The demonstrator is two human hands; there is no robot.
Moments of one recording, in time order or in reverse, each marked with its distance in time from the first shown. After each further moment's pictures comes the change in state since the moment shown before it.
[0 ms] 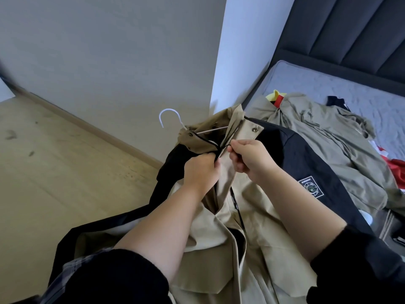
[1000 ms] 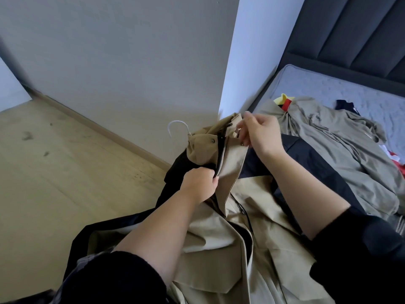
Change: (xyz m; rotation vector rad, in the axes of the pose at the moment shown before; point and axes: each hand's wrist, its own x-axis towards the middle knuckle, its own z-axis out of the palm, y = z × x) left_hand -0.022 -0.025 -0.017 0.206 -0.291 0.024; right_hand 0.011 -0.035 0.007 -0.260 0.230 -0.467
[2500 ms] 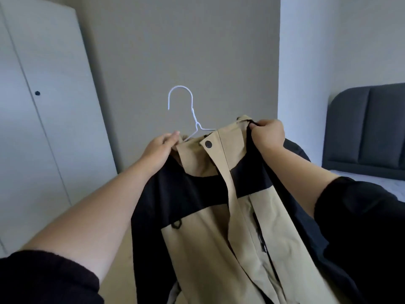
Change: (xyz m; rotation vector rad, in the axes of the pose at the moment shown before) left_hand -0.101 -0.076 -0.460 -0.543 0.690 -0.036; right_hand 0.028 -0.325 0.013 0.079 0.255 -0.257
